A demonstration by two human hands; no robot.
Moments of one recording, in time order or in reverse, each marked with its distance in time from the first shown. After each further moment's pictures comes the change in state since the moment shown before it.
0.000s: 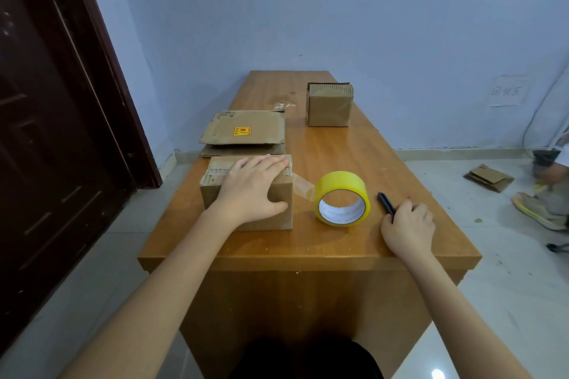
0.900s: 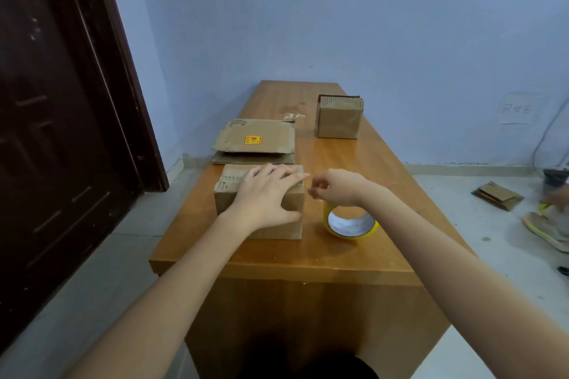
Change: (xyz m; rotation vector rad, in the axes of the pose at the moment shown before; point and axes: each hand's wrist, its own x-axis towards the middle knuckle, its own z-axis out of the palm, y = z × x) left_hand 0.000 0.006 -0.007 0.002 -0.032 -0.006; right_hand 0.025 -0.140 -0.052 -0.194 -0.537 -0.714
